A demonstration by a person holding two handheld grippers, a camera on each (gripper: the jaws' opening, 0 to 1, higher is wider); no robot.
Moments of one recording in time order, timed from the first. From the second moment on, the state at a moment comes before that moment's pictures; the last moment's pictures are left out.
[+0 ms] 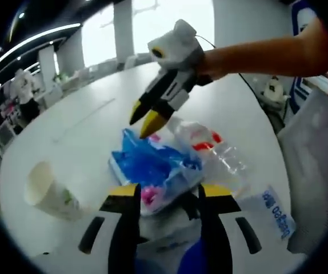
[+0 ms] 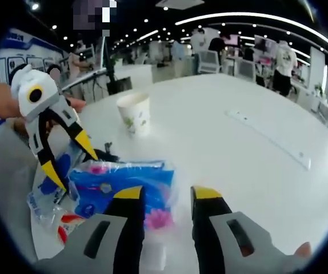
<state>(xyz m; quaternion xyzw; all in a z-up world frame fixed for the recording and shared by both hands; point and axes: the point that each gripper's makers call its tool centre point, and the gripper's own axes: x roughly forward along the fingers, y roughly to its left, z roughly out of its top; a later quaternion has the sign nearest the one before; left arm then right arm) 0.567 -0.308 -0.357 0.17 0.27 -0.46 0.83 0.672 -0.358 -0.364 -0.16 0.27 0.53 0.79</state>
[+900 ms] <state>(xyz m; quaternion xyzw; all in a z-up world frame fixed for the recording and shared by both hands) 0.569 -0.313 -0.363 0.18 0.27 -0.47 0.82 0.670 -0.353 -0.373 -0.14 0.29 0.54 0.78</state>
